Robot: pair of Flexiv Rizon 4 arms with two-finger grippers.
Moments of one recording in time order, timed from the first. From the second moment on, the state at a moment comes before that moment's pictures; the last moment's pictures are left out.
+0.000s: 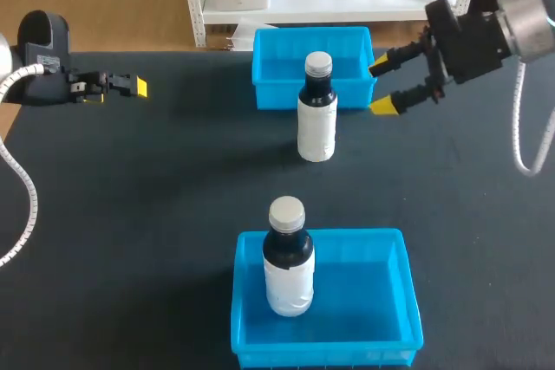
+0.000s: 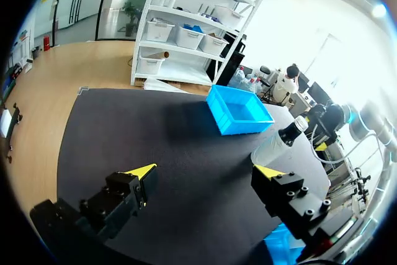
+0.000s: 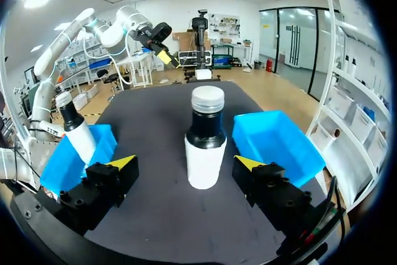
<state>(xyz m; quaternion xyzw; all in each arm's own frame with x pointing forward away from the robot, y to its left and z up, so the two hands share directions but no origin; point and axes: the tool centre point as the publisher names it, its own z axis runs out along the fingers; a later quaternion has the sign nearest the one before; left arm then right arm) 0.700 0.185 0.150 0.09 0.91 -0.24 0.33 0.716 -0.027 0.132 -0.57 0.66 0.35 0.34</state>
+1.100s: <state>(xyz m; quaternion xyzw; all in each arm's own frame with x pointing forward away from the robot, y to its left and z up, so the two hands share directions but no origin) 0.700 0.185 0.150 0.09 0.91 -0.24 0.33 0.749 0.055 0.120 -0.58 0.62 0.41 0.33</state>
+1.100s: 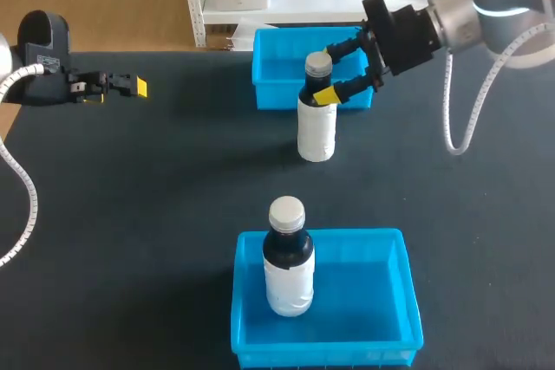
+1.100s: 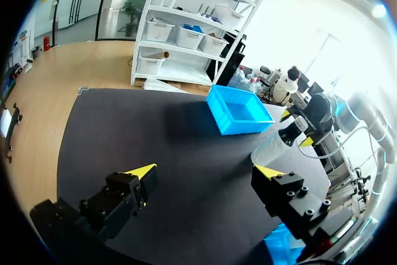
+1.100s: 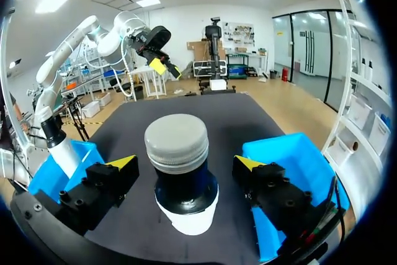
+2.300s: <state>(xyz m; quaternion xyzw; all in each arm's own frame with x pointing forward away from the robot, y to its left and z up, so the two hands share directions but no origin) 0.700 0.185 0.150 0.09 0.91 -0.24 0.33 0.738 0.070 0.117 -0.59 0.61 0.42 0.33</state>
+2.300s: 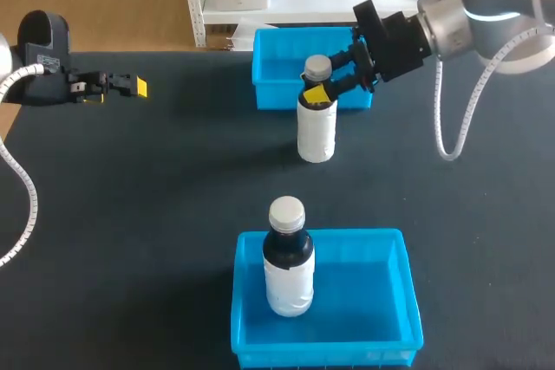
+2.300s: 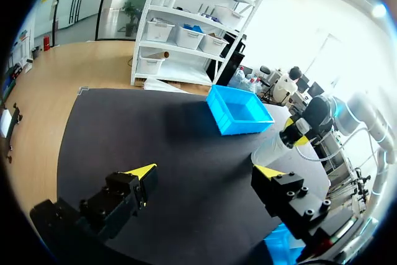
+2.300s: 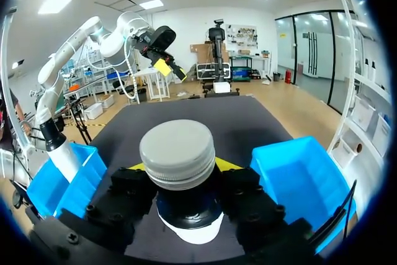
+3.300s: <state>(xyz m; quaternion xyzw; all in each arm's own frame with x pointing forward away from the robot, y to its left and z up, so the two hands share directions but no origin) 0.700 0.185 0.150 0.09 0.91 -0.24 0.33 0.738 0.060 0.120 -0.58 0.61 0.41 0.34</state>
